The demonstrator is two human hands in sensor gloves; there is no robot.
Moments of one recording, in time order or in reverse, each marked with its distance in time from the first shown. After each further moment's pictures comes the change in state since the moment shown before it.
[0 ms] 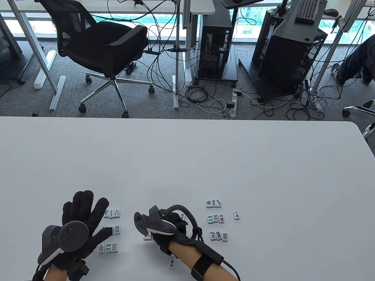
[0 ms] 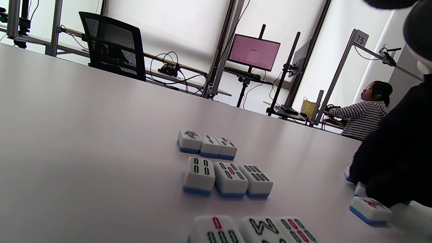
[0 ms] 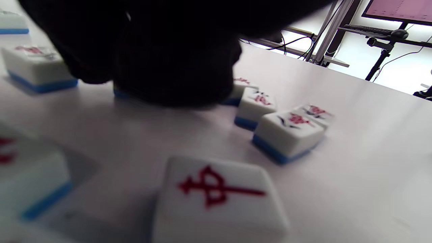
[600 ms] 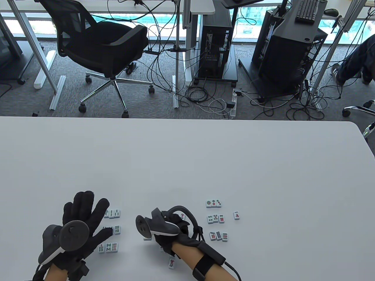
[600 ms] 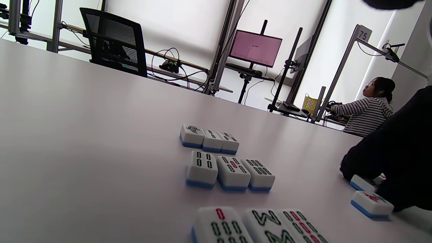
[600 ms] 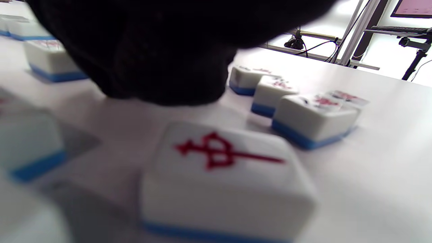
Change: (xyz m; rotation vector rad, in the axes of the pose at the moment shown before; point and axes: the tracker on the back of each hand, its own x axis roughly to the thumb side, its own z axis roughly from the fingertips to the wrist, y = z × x) left_hand 0.000 0.000 0.000 -0.017 0.007 -0.002; right_hand -0.006 0.005 0.005 -0.071 -0.116 -0.062
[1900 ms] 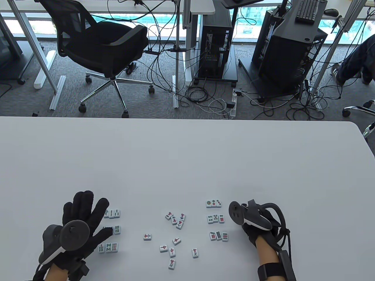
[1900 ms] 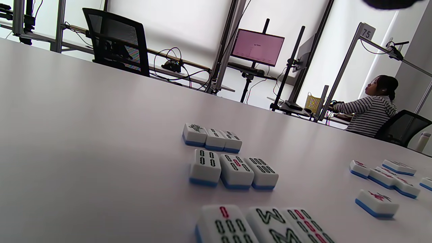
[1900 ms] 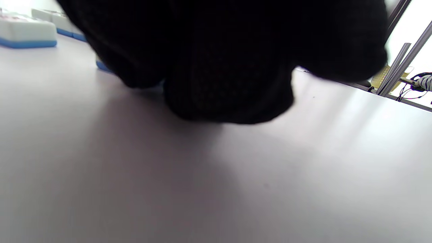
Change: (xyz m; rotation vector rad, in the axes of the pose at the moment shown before) left_hand 0.000 -0.002 -0.001 -0.004 0.010 -0.006; right_hand -0.227 0.048 0.109 0.045 0.369 0.047
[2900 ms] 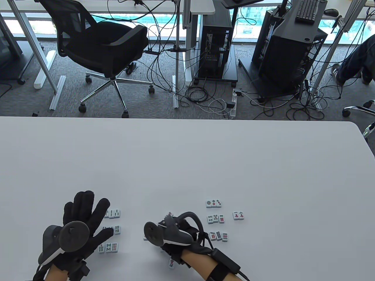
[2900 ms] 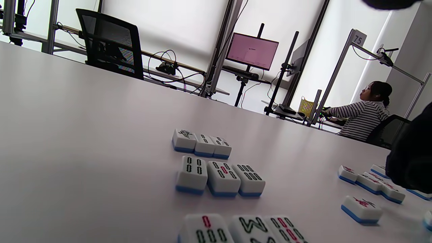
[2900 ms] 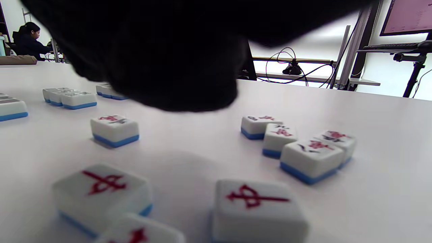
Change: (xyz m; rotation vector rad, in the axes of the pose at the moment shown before) left_hand 0.002 0.002 0.001 0.017 -0.026 0.017; right_hand 0.243 -0.077 0.011 -0.157 -0.374 -0.163
